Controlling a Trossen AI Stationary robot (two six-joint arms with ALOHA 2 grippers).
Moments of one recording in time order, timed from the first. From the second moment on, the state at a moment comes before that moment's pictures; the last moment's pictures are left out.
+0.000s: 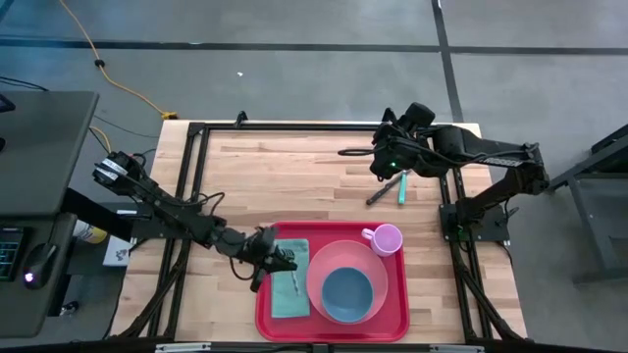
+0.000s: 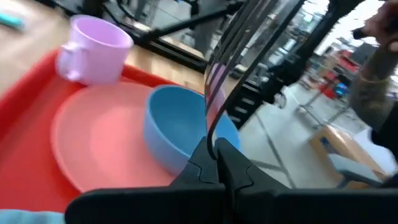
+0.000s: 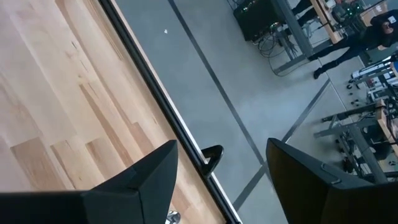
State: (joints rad) left arm -0.50 1.41 0.56 0.69 -0.21 -0.57; right arm -0.01 1.43 1.69 -1.32 0.89 0.18
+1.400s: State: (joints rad) left arm -0.52 1.70 0.56 0.88 -0.22 -0.83; right arm 0.04 1.43 1.69 -1.34 0.88 0.21
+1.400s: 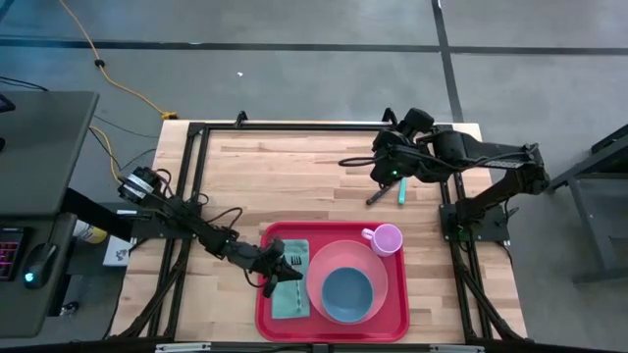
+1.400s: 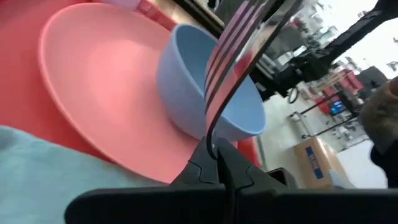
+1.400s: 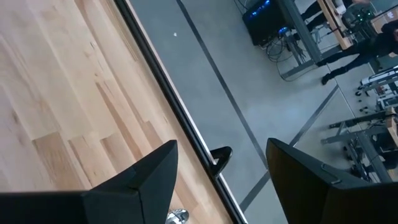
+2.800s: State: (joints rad) left arm -0.52 1.72 0.56 0.66 -0.25 -0.74; right arm 0.04 1.43 1.69 -1.35 0.86 0.22
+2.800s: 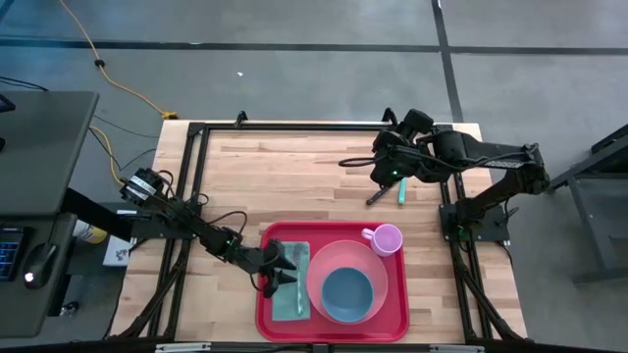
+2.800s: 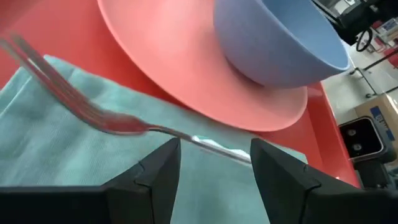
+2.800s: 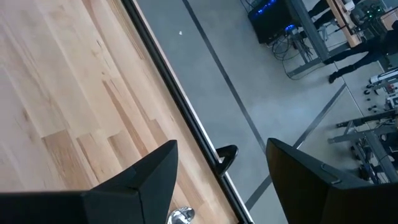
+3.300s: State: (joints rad) left arm -0.50 1.66 0.57 0.66 -0.26 -0.55; right arm 0.04 1.43 1.69 -1.35 0.85 0.22
